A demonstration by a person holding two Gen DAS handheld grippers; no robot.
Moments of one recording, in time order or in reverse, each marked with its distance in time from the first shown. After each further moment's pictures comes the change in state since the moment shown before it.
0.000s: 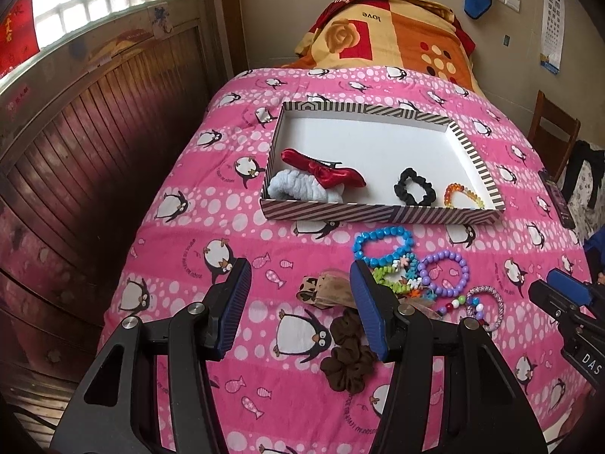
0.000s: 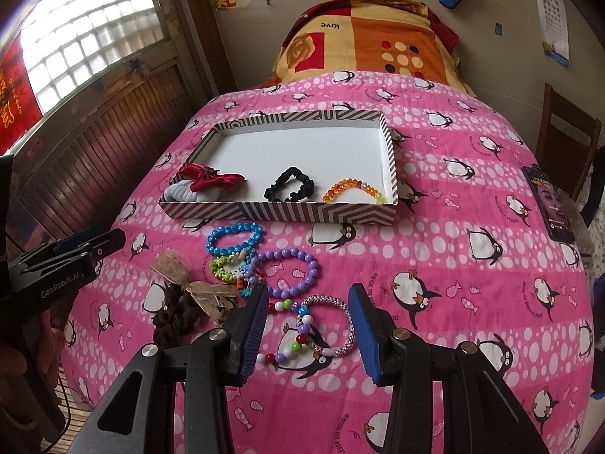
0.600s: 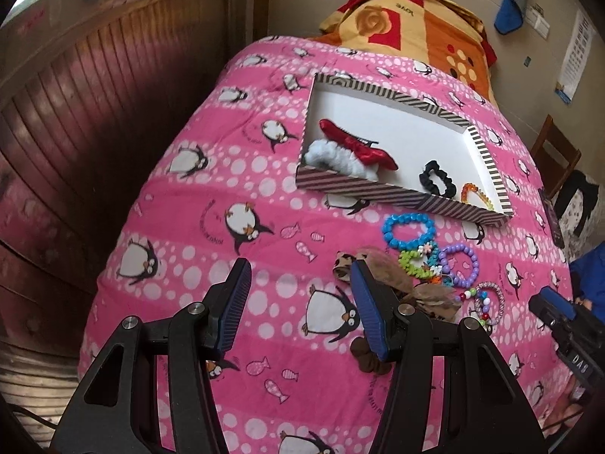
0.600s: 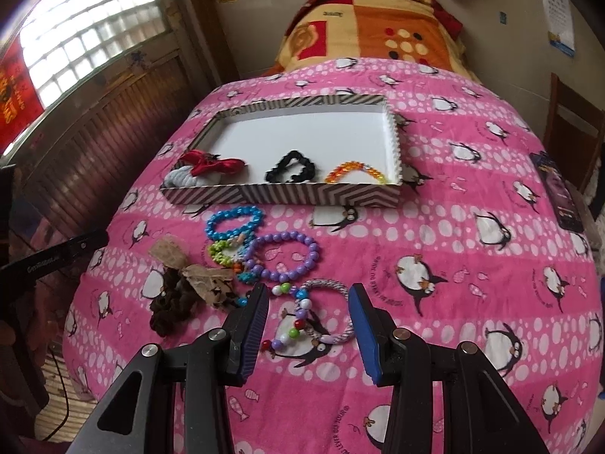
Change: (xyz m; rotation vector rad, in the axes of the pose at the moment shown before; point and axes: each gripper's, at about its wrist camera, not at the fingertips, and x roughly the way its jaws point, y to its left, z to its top) left arm 0.015 0.055 -0.010 -0.144 0.108 -0.084; right arm 0.010 -0.004 -0.010 -0.010 0.033 0.046
